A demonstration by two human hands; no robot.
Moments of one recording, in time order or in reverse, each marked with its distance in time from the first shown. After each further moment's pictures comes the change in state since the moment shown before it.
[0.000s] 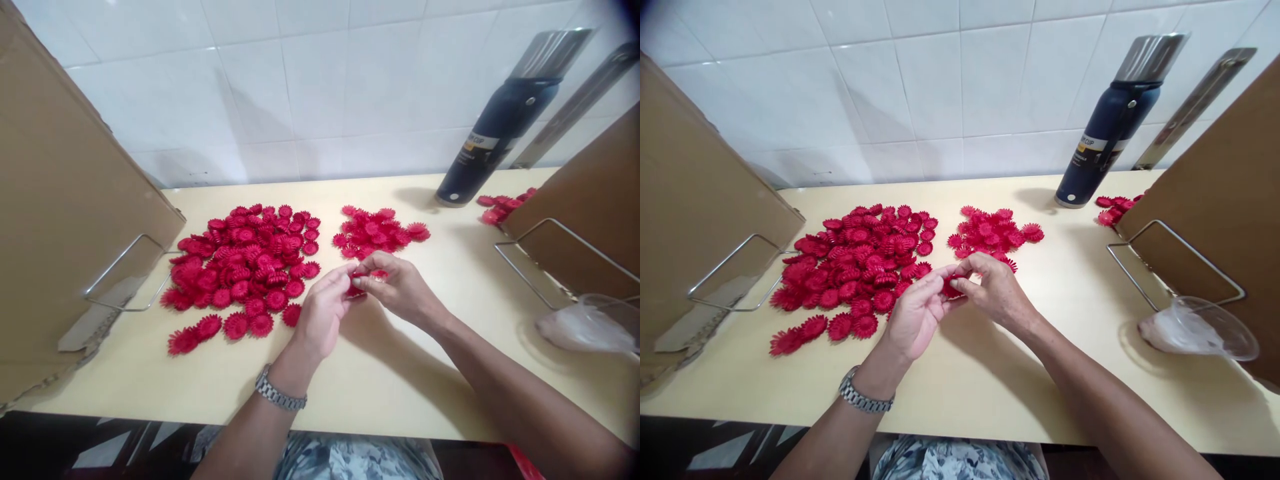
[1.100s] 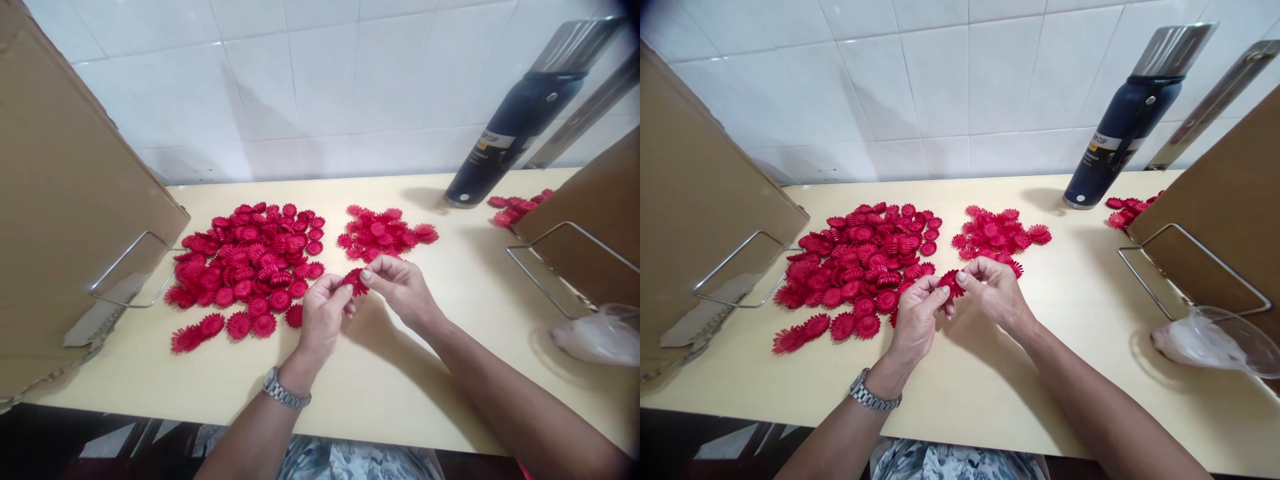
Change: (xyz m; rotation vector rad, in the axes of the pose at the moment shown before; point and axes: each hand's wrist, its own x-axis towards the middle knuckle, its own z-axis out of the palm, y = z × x) left_hand 0.006 -0.017 -0.019 0.267 0.196 0.196; right_hand 0.002 0.013 0.012 0.550 0.002 0.164
